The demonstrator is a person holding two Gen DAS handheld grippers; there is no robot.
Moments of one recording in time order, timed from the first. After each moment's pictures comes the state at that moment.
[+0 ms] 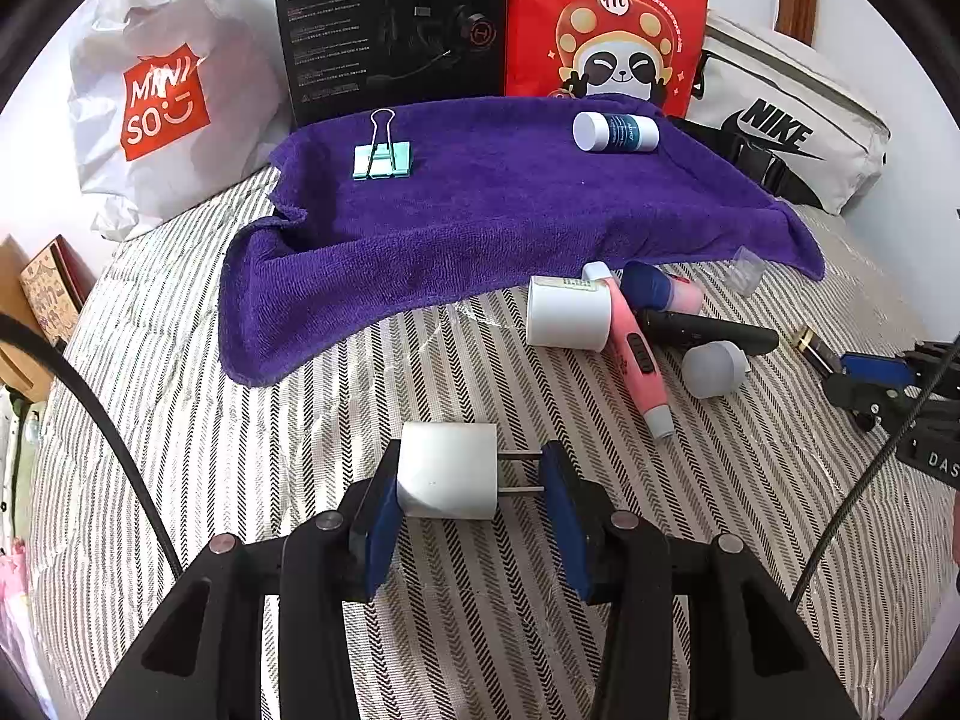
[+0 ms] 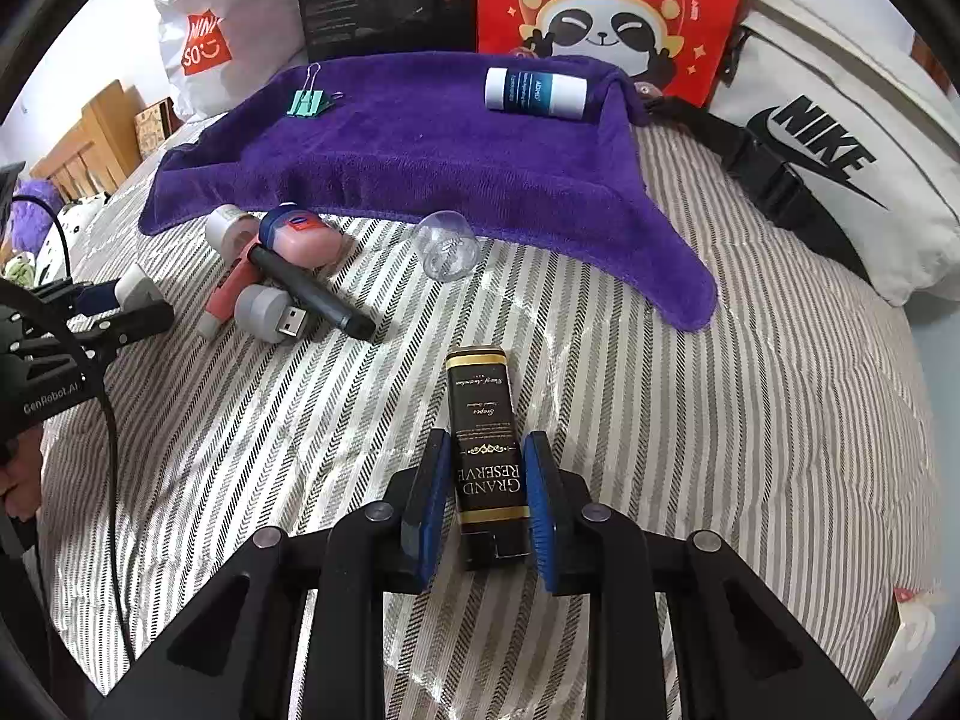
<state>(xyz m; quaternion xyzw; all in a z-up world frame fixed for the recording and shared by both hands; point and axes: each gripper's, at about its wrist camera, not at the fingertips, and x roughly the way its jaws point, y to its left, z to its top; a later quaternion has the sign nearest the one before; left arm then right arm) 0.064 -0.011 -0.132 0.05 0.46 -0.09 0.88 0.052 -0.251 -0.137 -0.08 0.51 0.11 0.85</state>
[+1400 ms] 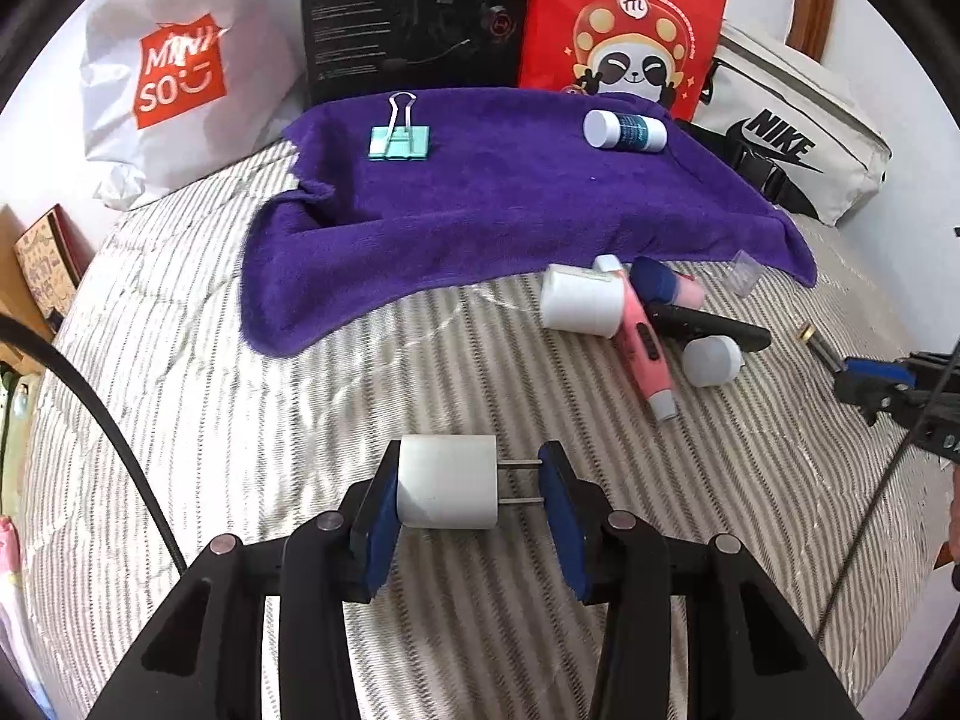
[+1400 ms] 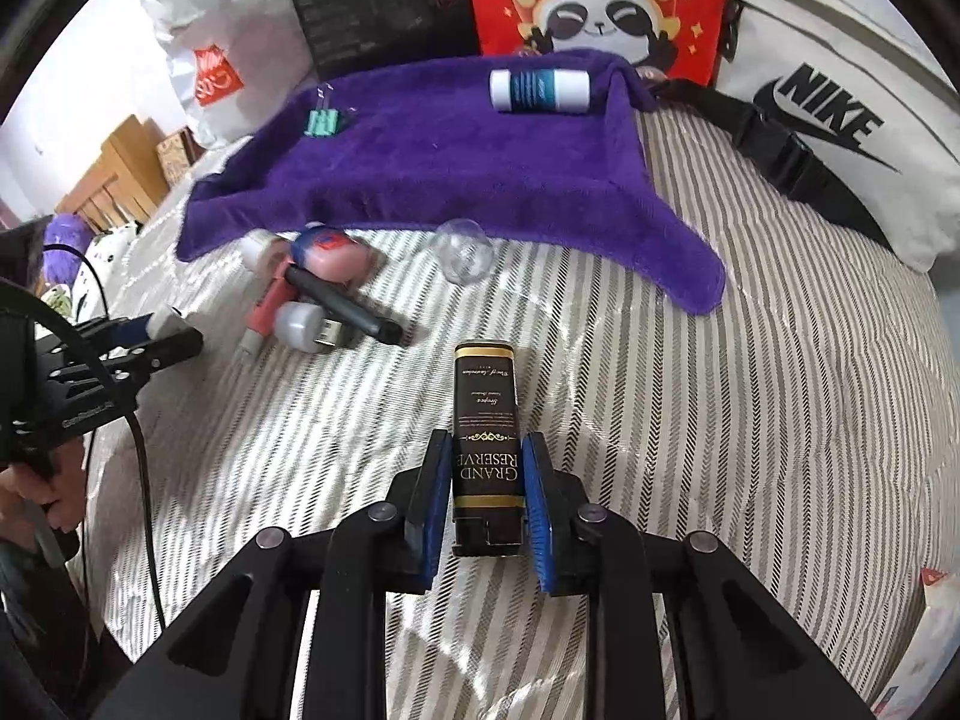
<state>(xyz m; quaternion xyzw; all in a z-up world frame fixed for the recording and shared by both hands) 0.055 0.008 -0.128 0.02 0.48 -0.09 0.87 0.047 -0.261 -0.124 -0.02 0.52 0.15 0.84</state>
